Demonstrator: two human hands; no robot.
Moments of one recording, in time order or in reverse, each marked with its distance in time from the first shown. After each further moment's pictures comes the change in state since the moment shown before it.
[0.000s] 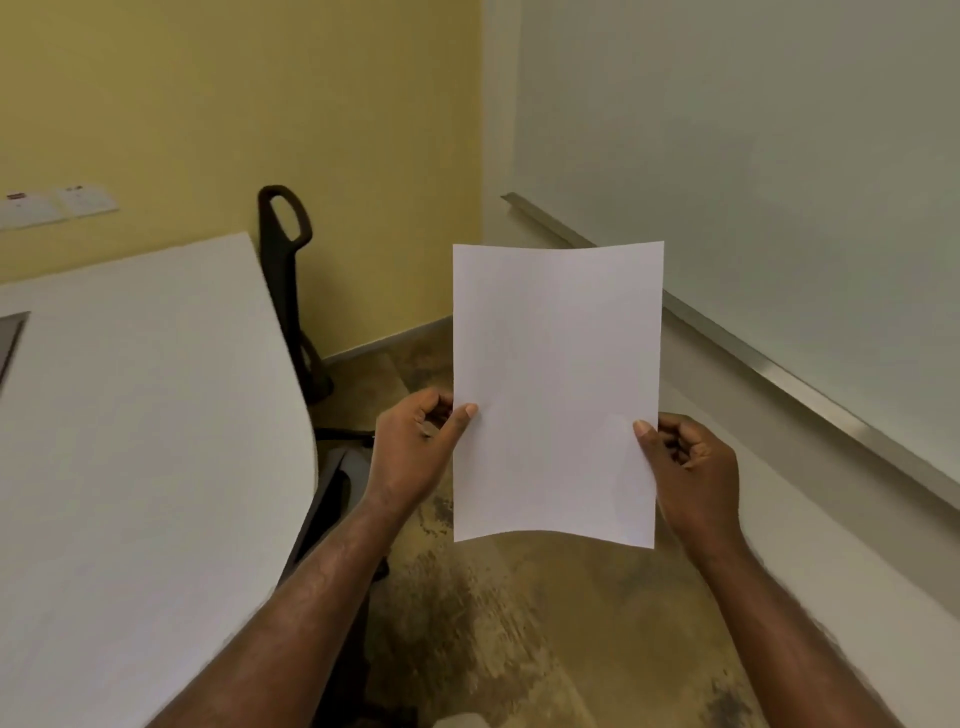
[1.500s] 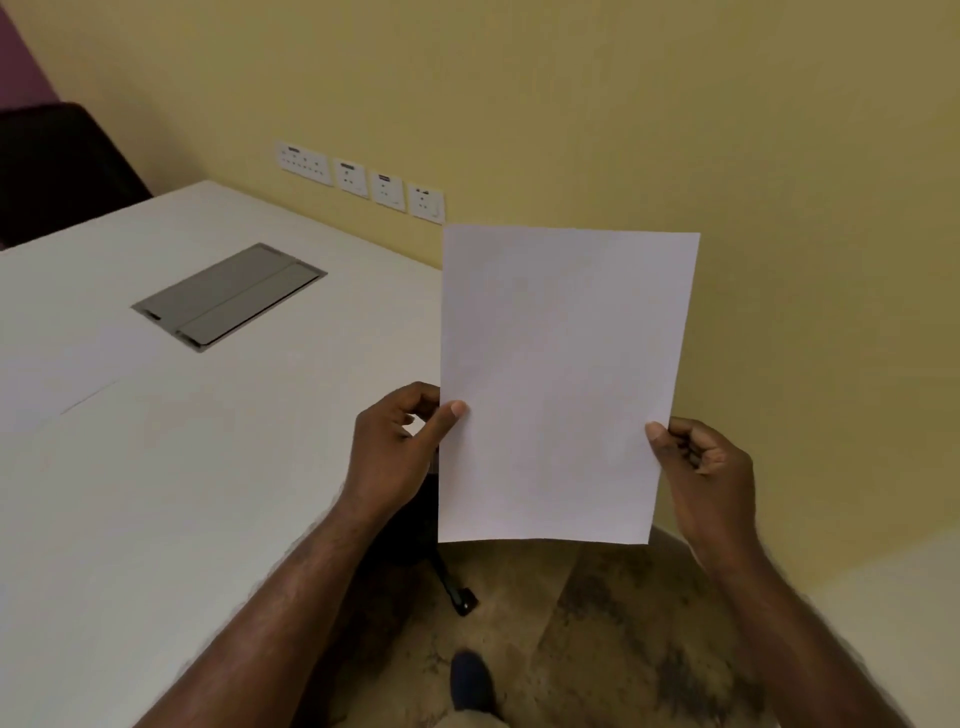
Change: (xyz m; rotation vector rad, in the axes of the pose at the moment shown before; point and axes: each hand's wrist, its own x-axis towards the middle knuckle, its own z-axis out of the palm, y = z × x) left_hand 0.607 -0.271 -0.082 0.187 0.919 -0.460; right_hand 0.670 -0.014 0.694 0.317 -1.014 -0.261
